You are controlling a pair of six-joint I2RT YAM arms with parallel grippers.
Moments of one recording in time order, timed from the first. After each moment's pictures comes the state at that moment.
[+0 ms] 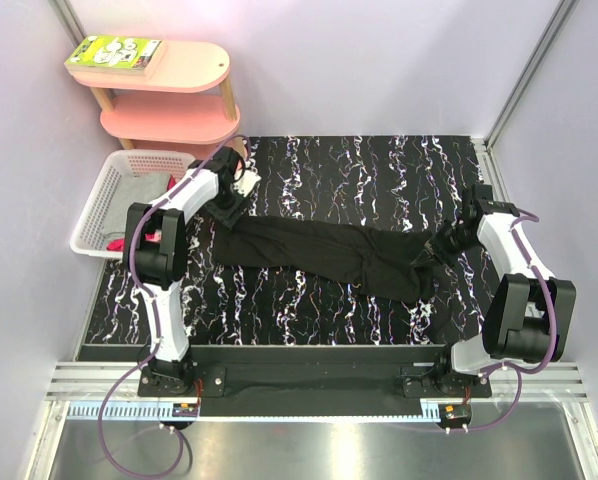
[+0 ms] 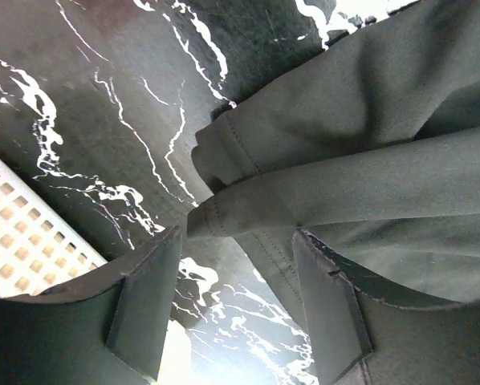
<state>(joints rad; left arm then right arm) -0.21 2.04 1.60 -0.83 -0.08 0.44 -0.13 1.47 1.07 -0.97 -0.39 0.67</state>
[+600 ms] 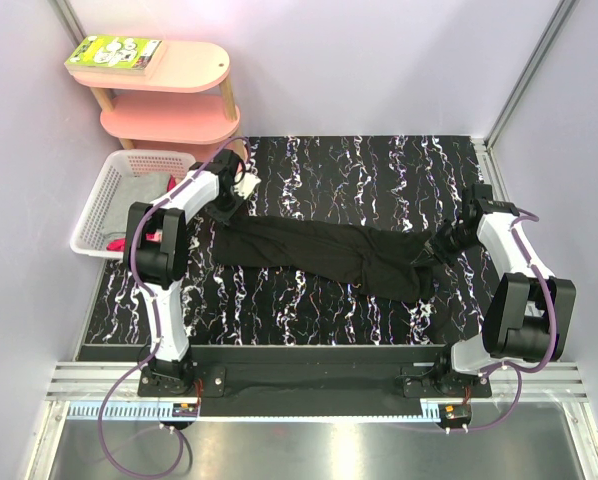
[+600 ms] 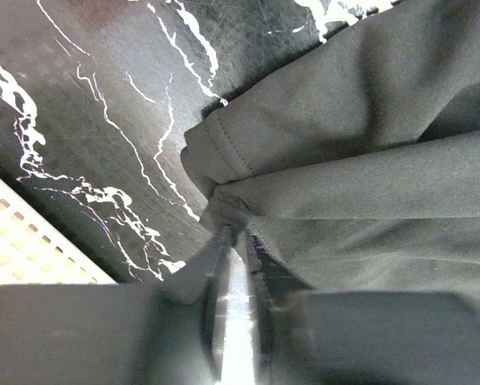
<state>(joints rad) -0.21 2.05 1.58 -0.82 -0.08 0.44 -0.13 1.48 1.07 -0.96 -0.39 0.67</state>
